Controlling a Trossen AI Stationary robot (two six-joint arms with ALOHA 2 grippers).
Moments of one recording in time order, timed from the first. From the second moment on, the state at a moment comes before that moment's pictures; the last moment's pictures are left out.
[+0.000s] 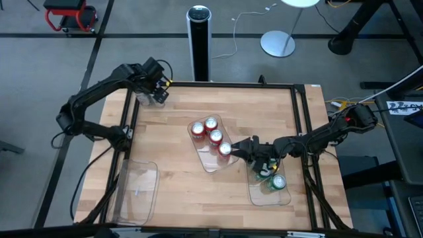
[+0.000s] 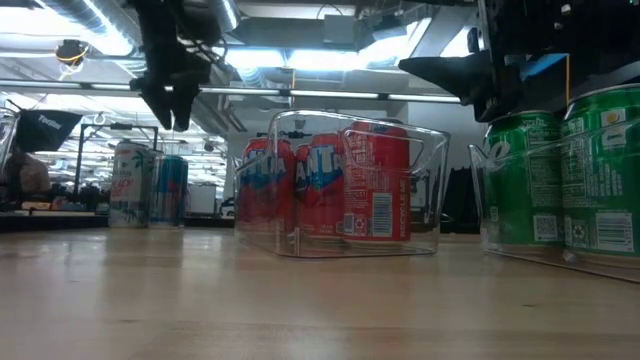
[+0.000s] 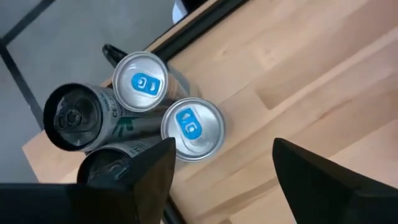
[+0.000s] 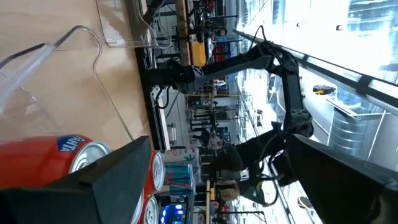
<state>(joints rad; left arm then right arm) 0.77 1.28 1.21 -1.13 -0.27 -0.13 0.32 1.36 0.46 0.86 0.32 -1.47</state>
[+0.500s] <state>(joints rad) 0.79 1.30 1.21 -1.12 -0.31 -0.03 0.32 1.36 0.46 0.84 0.33 -1.47</state>
